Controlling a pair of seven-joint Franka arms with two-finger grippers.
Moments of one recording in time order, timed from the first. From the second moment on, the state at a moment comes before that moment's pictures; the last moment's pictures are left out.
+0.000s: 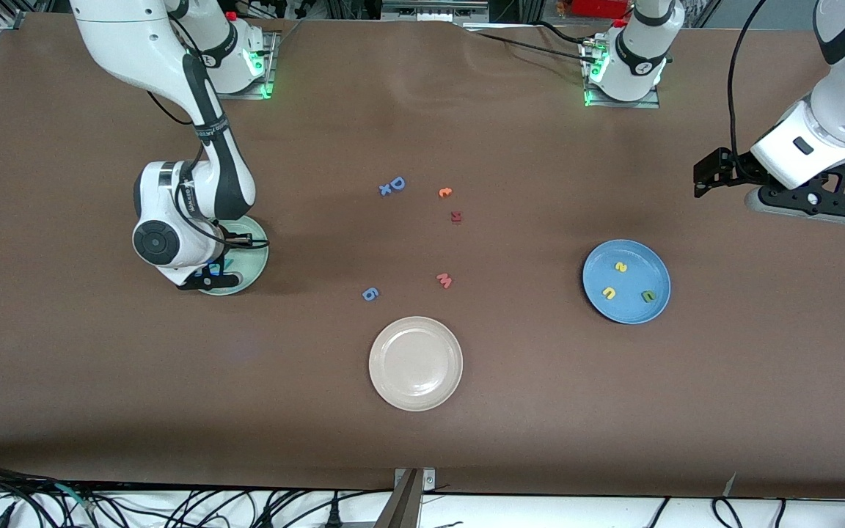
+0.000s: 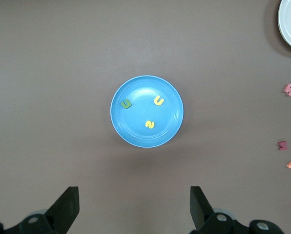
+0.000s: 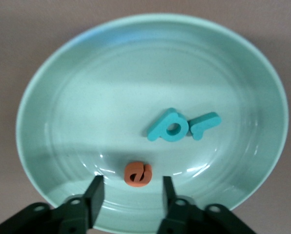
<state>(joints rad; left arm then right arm) 0.01 -0.01 -0.11 -1.73 0.00 1.67 0.04 0.57 0.52 -0.40 -1.98 0.19 2.10 -0.02</state>
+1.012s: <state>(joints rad) 0.00 -0.01 -0.11 -1.72 0.00 1.67 0.04 0.57 0.27 -0.52 -1.85 0.18 1.93 -0.03</state>
